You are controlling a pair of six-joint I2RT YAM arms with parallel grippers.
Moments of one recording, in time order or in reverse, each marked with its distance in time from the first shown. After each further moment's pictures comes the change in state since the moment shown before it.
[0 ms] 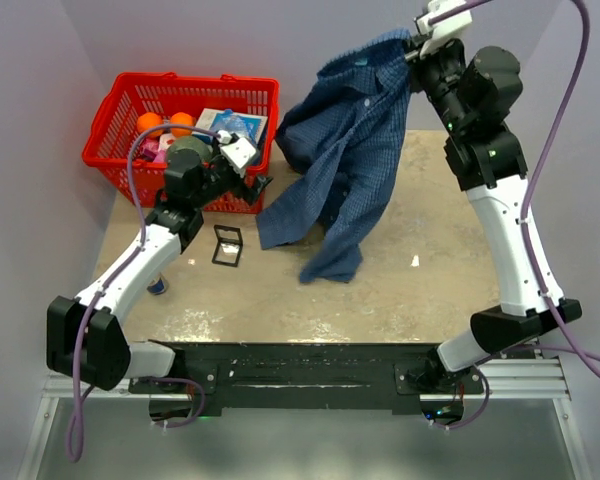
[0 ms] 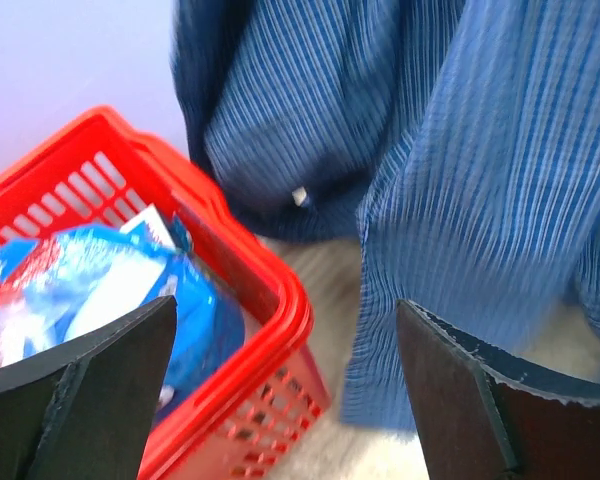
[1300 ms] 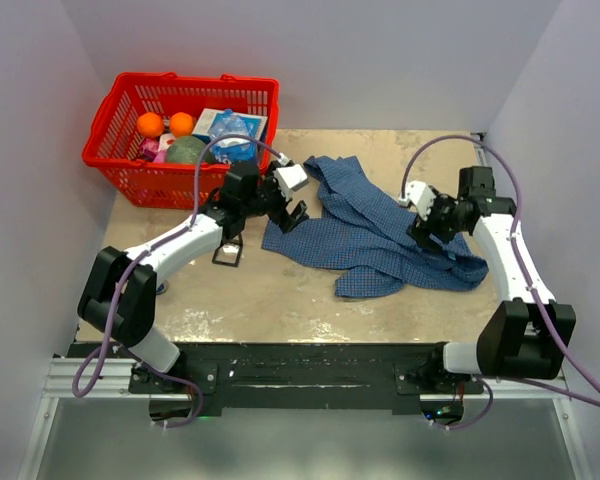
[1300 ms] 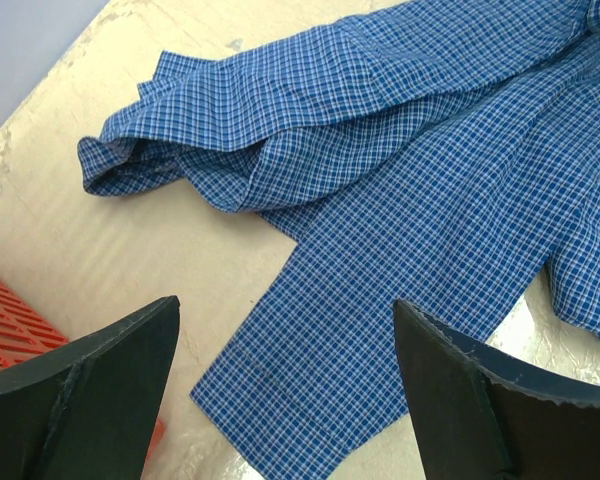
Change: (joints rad) left arm -0.201 0.284 0.047 -0.054 0.003 -0.027; right arm -0.418 -0.200 -0.925 -0.583 -0.396 -0.750
